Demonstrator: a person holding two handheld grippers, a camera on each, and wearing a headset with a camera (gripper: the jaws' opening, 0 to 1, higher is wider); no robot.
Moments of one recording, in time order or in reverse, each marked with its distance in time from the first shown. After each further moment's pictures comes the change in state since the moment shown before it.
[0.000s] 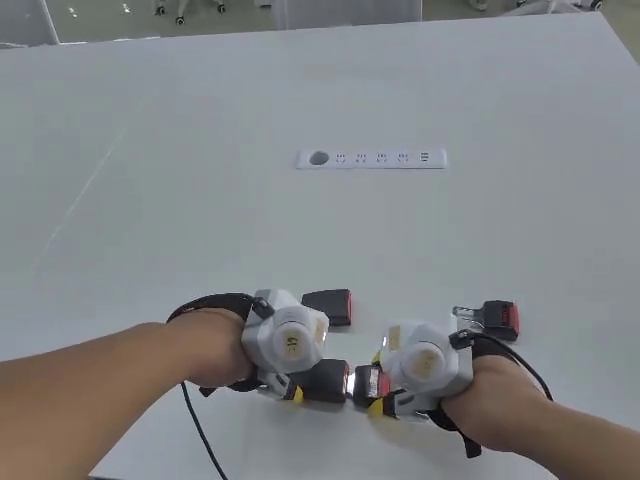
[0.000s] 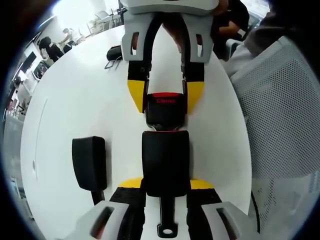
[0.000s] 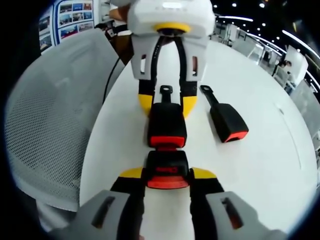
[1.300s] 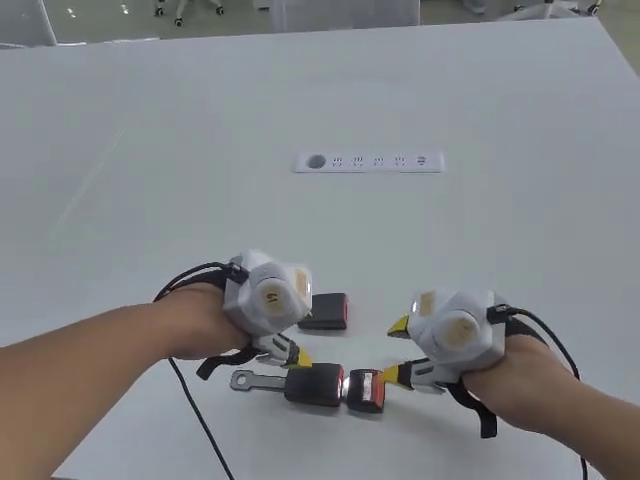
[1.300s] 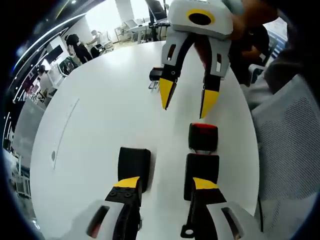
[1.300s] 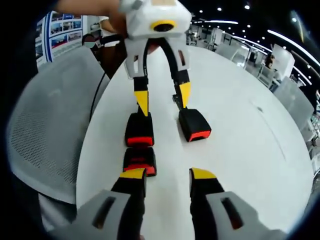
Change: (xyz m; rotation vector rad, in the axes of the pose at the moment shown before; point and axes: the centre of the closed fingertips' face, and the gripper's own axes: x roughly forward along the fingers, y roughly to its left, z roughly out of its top) left arm -0.044 0.054 0.022 -0.144 -0.154 0.156; right arm -0.047 -0.045 -0.003 0.068 -0.055 -0.108
